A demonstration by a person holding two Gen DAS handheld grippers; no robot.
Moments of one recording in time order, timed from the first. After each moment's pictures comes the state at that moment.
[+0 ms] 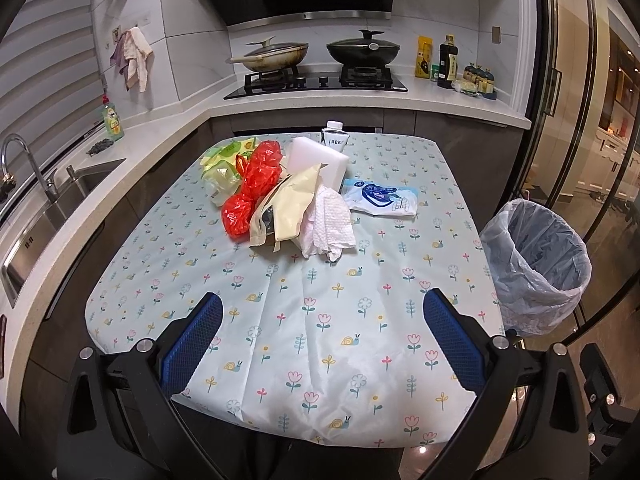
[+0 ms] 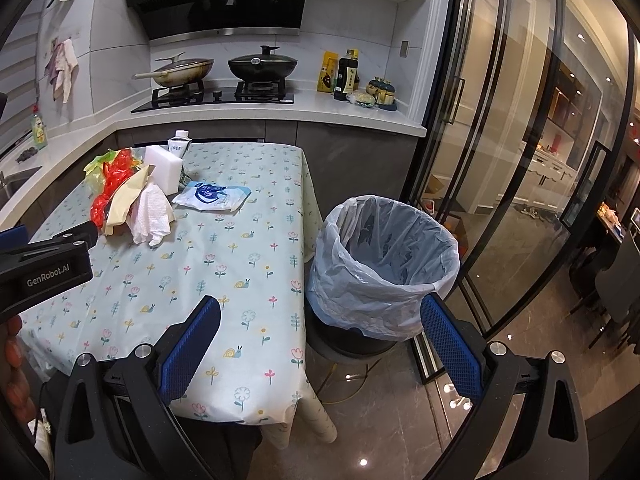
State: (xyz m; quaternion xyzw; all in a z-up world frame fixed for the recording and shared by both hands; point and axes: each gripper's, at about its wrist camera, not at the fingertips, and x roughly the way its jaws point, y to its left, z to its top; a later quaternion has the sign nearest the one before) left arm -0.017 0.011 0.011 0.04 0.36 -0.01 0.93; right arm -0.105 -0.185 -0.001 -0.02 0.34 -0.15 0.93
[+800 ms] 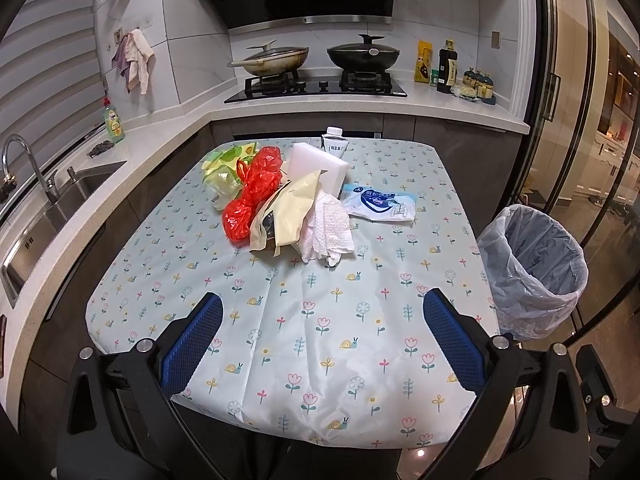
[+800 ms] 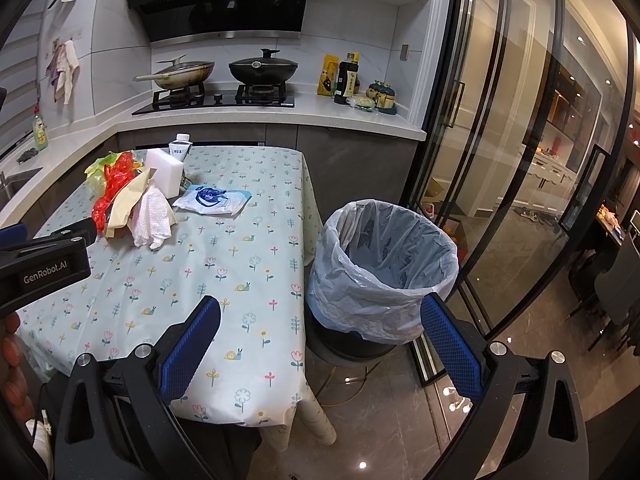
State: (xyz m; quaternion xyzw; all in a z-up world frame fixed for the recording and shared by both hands) left arm -0.019 0.010 0.021 0.04 0.36 -0.01 0.93; right arm -0.105 -0.183 0.001 -0.02 0.34 -0.15 0.93
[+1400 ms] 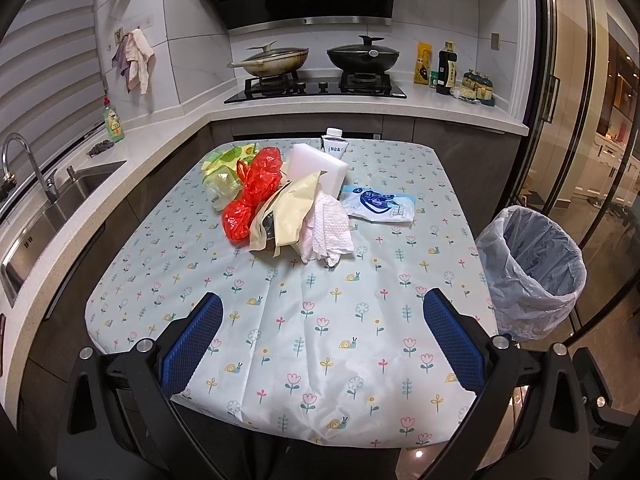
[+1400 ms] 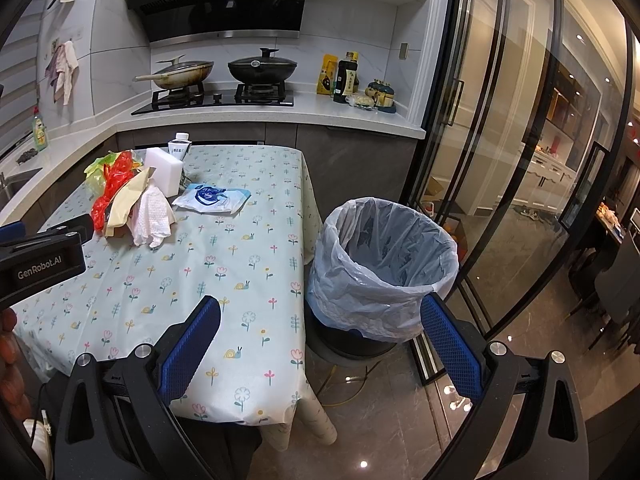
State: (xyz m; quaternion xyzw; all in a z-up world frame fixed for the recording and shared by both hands) left arm -0.020 0.010 0.022 0.04 0.36 -0.01 0.93; right arm -0.105 -0.183 0.000 -0.02 0.34 -0.15 0.93
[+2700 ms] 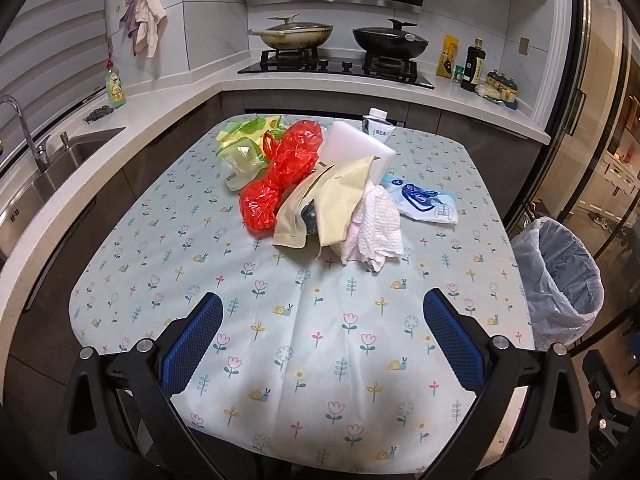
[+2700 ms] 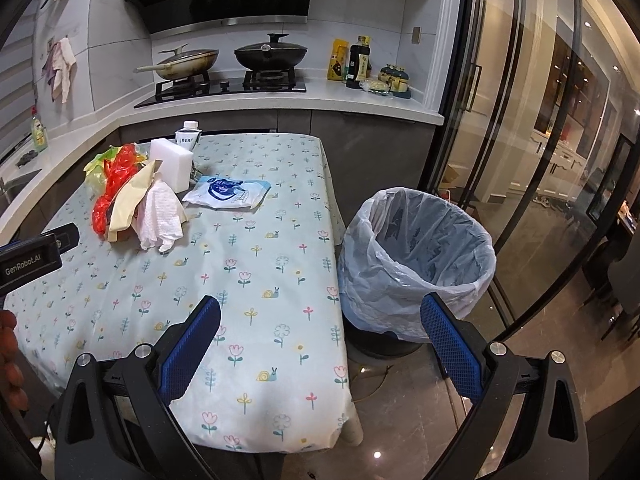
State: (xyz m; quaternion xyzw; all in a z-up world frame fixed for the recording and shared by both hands) left arm 0.036 0.075 -0.016 -0.01 0.39 -0.01 0.92; right arm -0.056 -0.158 -0.028 0.00 0.36 -0.14 0.92
